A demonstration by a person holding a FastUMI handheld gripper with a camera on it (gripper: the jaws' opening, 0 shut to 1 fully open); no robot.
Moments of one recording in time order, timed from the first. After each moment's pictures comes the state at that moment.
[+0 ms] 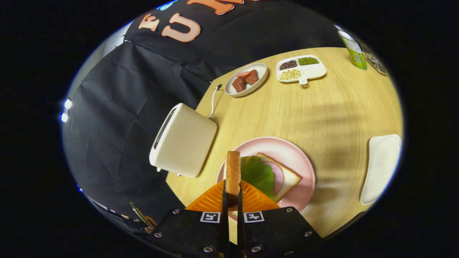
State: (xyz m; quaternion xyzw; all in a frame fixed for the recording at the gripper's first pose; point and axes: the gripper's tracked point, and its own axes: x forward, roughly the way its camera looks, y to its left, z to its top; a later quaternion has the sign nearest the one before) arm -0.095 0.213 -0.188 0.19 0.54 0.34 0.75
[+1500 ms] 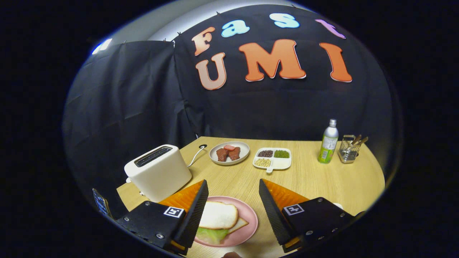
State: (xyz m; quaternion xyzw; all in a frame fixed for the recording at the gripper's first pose) arm -0.027 0.163 -0.081 0.04 0.21 0.26 0.94
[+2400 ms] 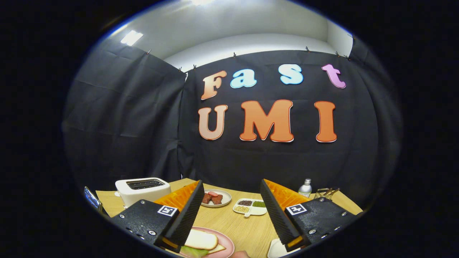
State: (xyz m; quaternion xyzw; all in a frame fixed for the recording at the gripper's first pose) arm -0.028 0.138 0.026 0.02 -0.02 0.21 0.98
